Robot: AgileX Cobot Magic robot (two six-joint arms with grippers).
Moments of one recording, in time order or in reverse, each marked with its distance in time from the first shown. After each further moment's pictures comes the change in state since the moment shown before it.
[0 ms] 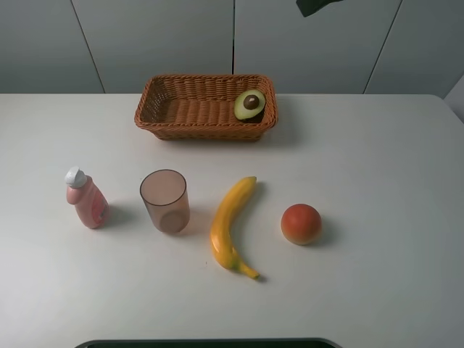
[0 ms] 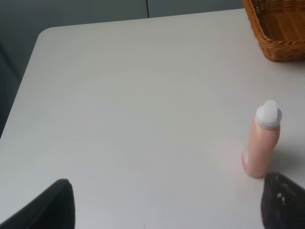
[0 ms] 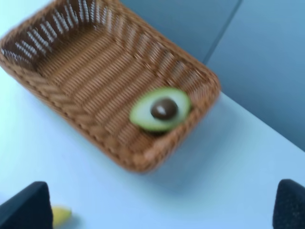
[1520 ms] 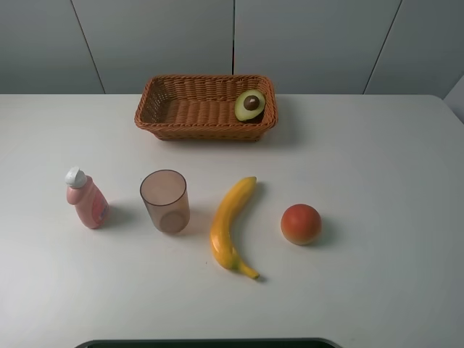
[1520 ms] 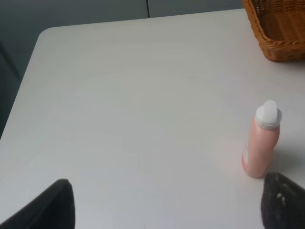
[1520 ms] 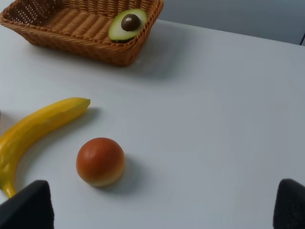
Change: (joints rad) left arm 0.000 0.000 0.000 0.000 0.000 0.000; right arm -0.052 -1.454 0.935 -0.092 0.144 0.353
